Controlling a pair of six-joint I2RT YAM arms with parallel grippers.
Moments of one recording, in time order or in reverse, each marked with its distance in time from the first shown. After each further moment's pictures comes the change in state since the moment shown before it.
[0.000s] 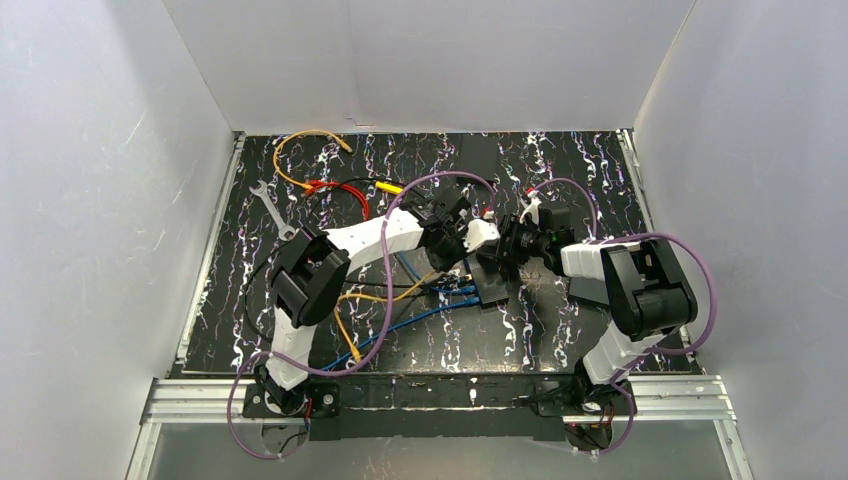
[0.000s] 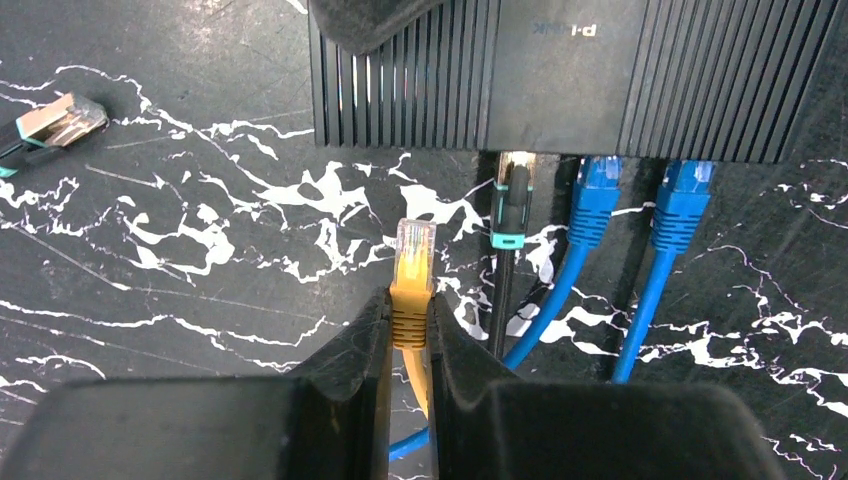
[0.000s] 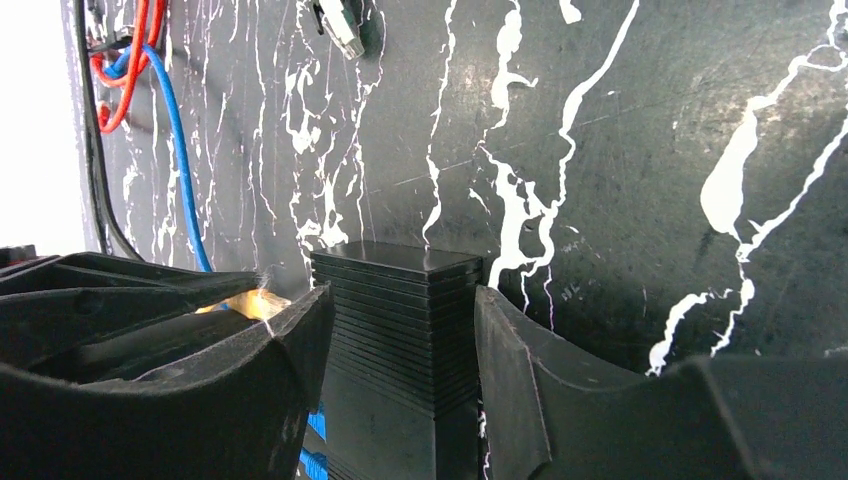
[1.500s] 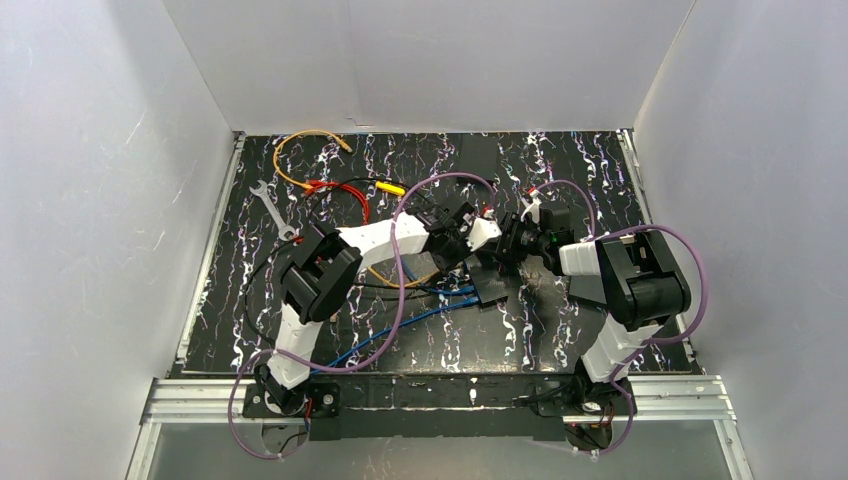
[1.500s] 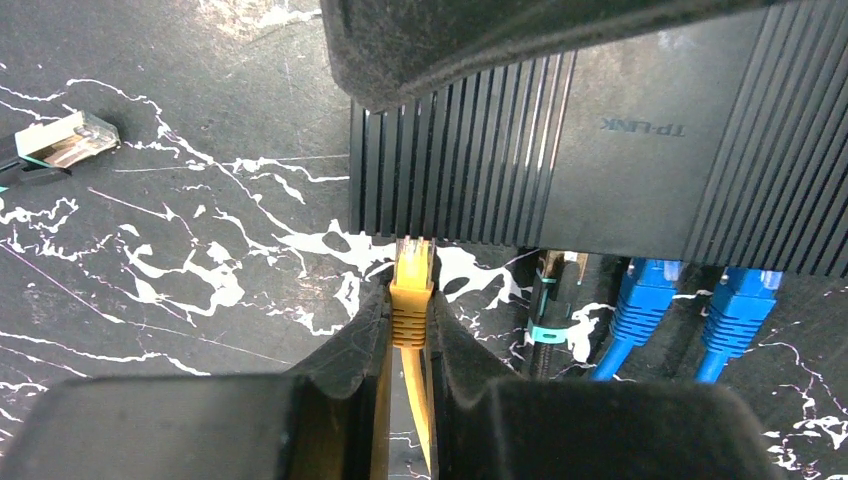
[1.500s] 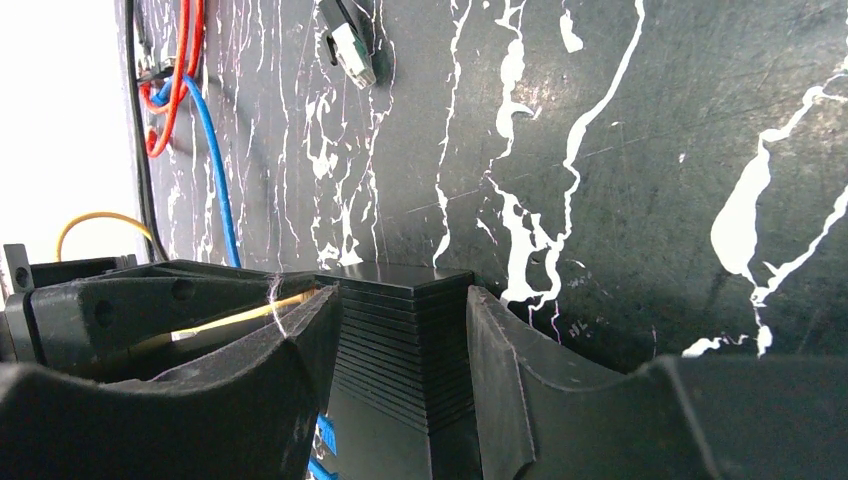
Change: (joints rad) left arm -0.010 0.076 0.005 0.110 -0.061 -0.089; right arm -0.015 0.070 0.000 0.122 -0.055 0.094
